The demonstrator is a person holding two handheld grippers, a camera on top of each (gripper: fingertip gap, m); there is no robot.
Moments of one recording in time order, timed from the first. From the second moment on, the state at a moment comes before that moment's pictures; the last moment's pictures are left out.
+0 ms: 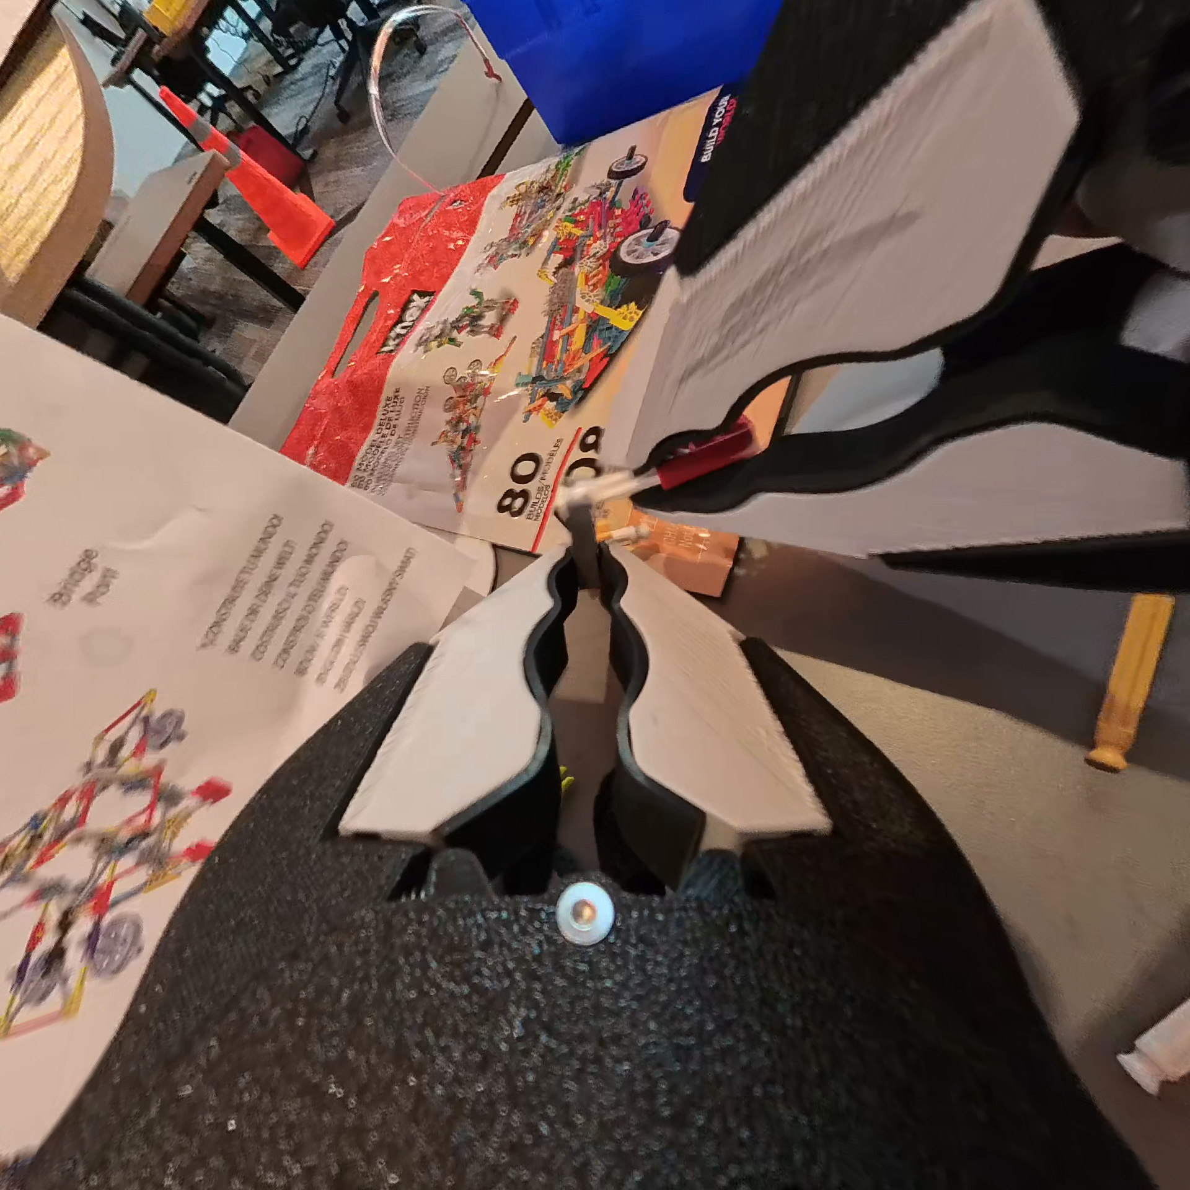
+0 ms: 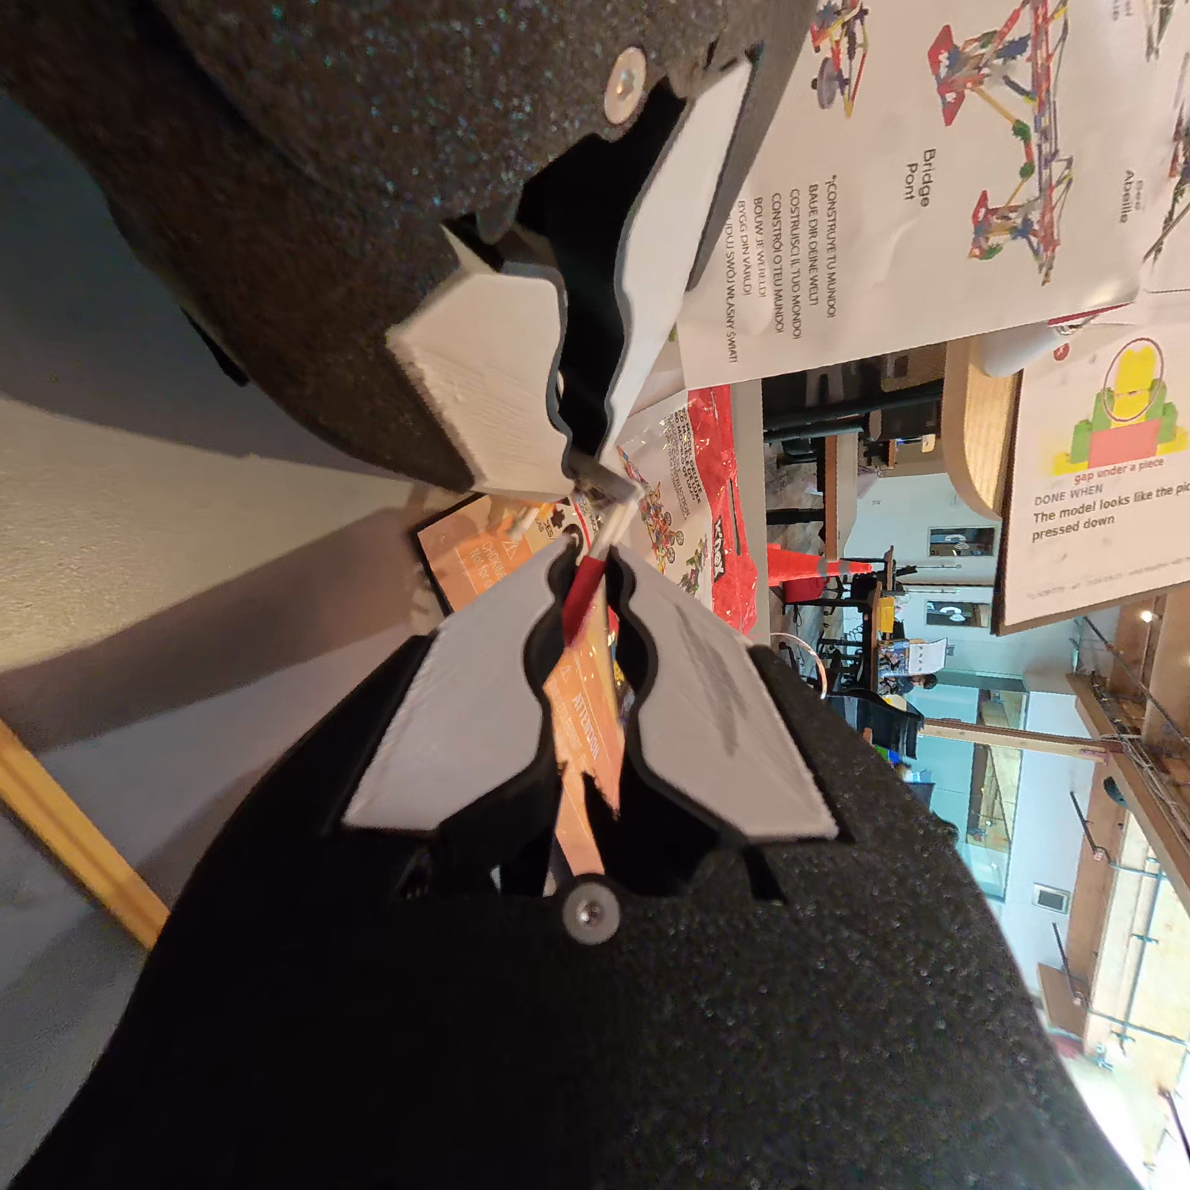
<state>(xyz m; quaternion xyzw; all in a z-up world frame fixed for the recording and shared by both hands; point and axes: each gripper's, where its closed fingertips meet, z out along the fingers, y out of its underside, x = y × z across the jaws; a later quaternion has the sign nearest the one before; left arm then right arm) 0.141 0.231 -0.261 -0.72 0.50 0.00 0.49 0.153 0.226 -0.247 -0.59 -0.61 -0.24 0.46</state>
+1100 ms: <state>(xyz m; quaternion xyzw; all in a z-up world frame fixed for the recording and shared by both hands) 0.149 0.227 -0.254 -0.71 0.48 -0.10 0.50 0.148 0.221 -0.236 -0.68 -0.54 0.03 0.50</state>
